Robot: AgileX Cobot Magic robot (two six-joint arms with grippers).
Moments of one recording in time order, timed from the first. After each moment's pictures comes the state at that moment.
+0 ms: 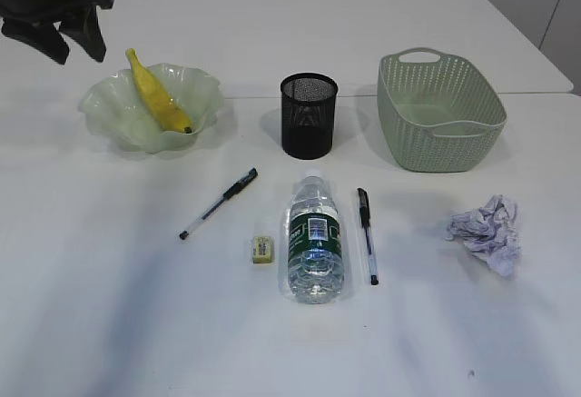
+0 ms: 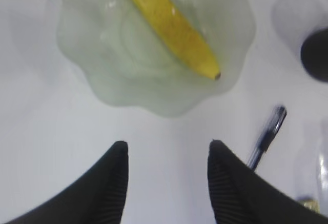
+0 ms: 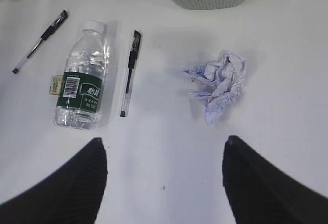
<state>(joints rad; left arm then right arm) -0.12 1.98 -1.88 -0.11 1.08 -0.11 -0.03 1.08 -1.05 0.29 1.04 -0.13</state>
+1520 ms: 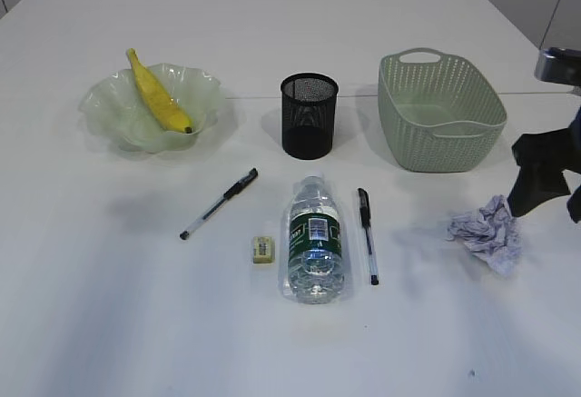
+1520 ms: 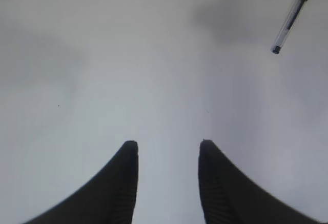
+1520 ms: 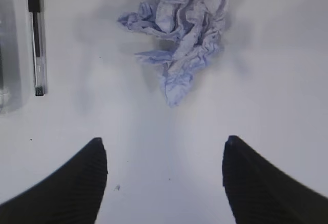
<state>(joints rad) -0.06 1.33 -1.24 -0.02 1.15 -0.01 0.00 1.56 -1.08 0.18 0.96 -0.05</state>
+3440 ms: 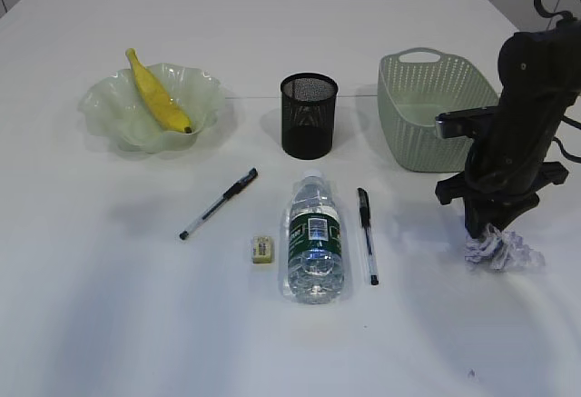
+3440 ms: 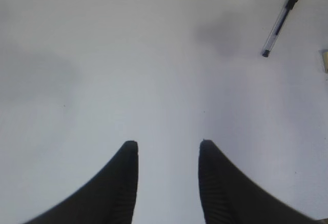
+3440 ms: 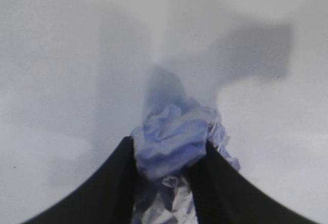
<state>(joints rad) -0.06 1.23 -1.22 -0.03 1.16 -0.01 0.11 2.08 -1.40 -0.07 0.95 0.00</state>
